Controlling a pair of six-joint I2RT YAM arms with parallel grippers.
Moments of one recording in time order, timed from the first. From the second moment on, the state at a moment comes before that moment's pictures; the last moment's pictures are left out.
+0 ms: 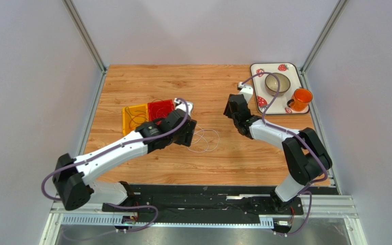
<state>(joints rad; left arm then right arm) -0.89 1.24 1.05 -0.65 -0.33 -0.43 0.53 1.62 0.91 0.18 0.45 0.50</state>
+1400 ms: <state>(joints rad) -0.79 1.79 1.03 -0.18 -0.14 -0.24 0.38 1.68 0.93 0.17 0.25 0.66</state>
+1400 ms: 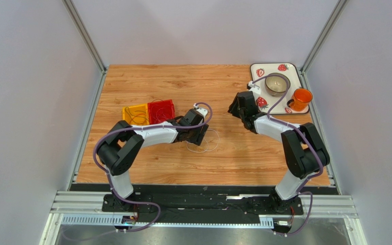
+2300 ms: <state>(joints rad) -0.81 1.77 0.98 -0.10 -0.06 -0.31 0.36 1.71 0.95 0.15 0.20 0.67</state>
